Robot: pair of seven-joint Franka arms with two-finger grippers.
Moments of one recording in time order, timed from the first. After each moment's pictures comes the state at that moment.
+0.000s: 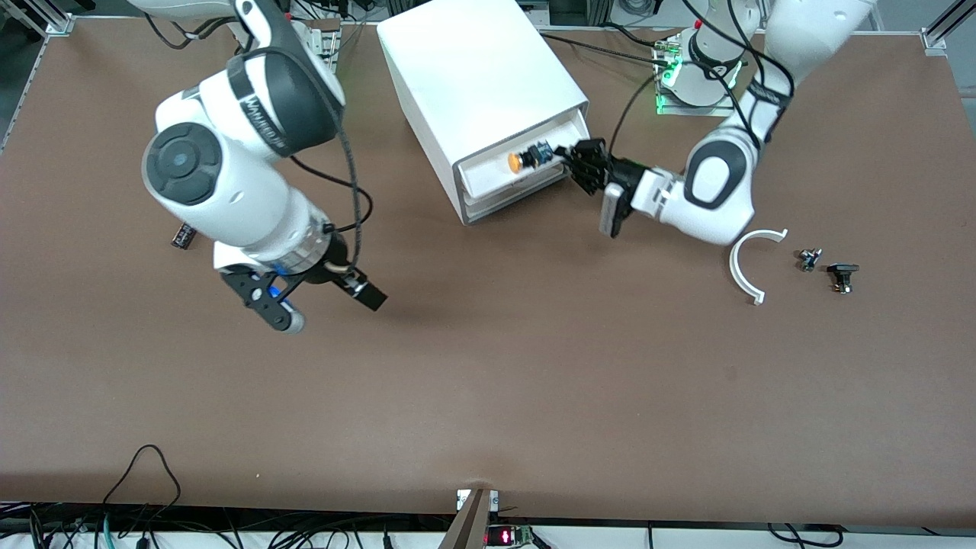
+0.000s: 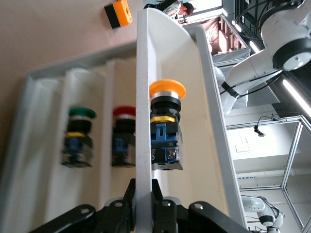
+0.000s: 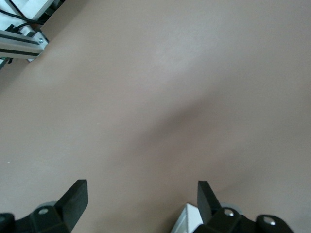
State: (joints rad) left arm 0.07 0.39 -0.36 -2.15 -1.15 1.68 1.12; right arm 0.42 0.60 0.05 -1.04 0.10 1.71 1.15
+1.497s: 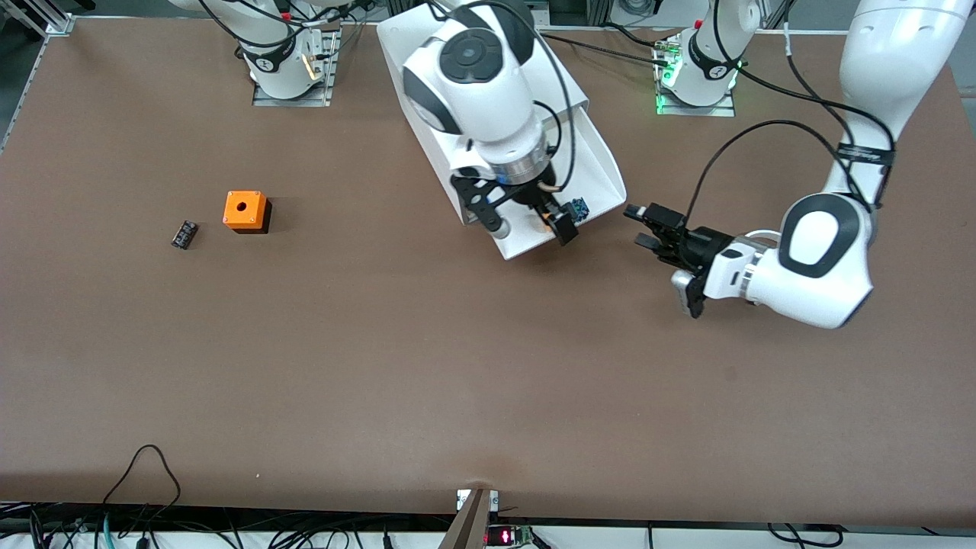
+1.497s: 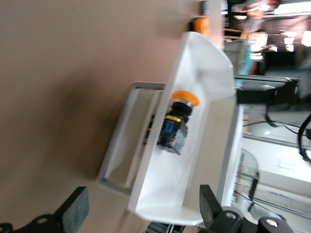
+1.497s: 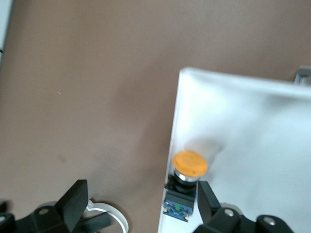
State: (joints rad) left arm 0.19 0.54 -0.33 -1.58 -0.69 1.49 0.51; right arm 0.82 0.73 0.05 -1.03 0.10 2.07 1.78
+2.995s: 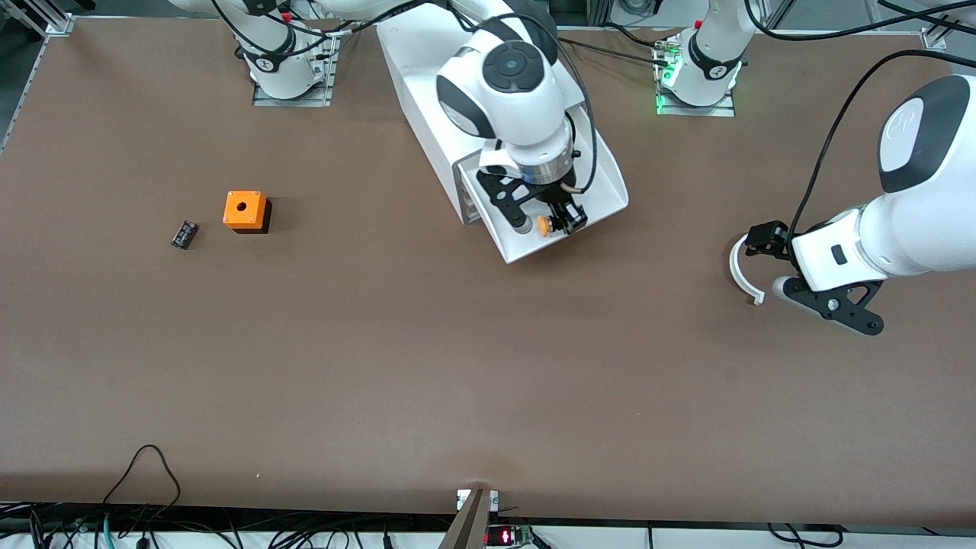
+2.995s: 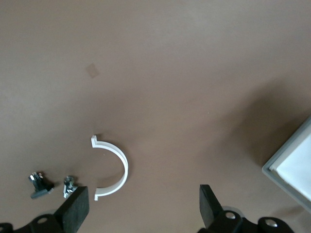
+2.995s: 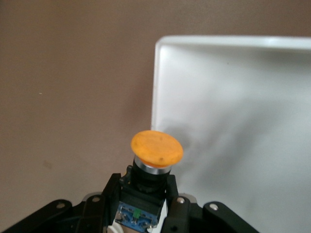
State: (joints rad) left arm 0.14 0.44 -0.35 -1.23 0.09 1.45 0.17; right arm 0.84 0.79 0.03 -0.93 0.11 2.02 1.85
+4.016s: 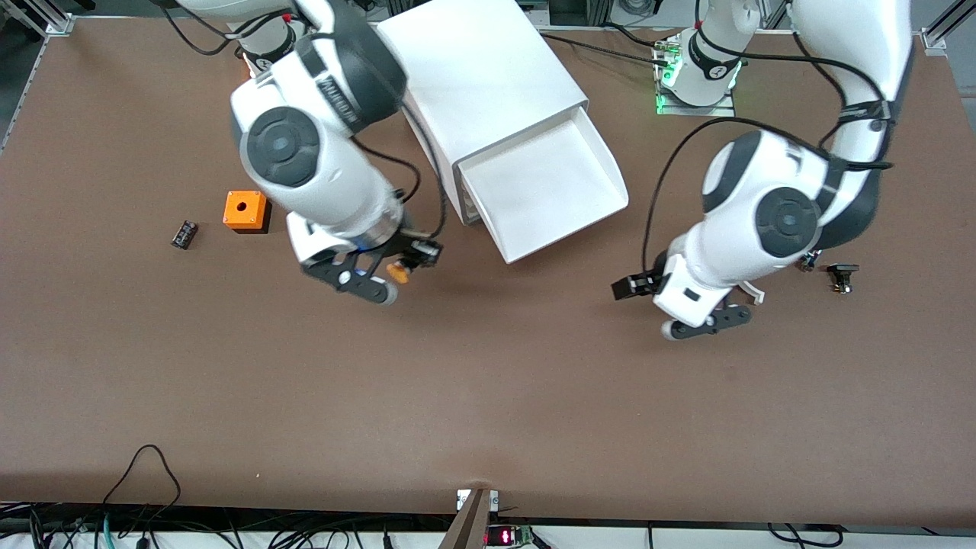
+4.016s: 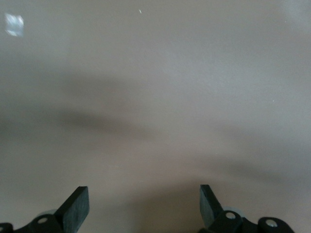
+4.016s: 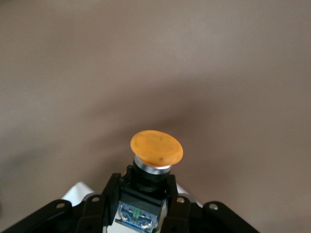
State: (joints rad) left arm -0.07 0.48 -0.36 -1.52 0.00 1.94 -0.71; right arm 0.48 0.66 0.02 -0.93 0.16 1.60 0.81
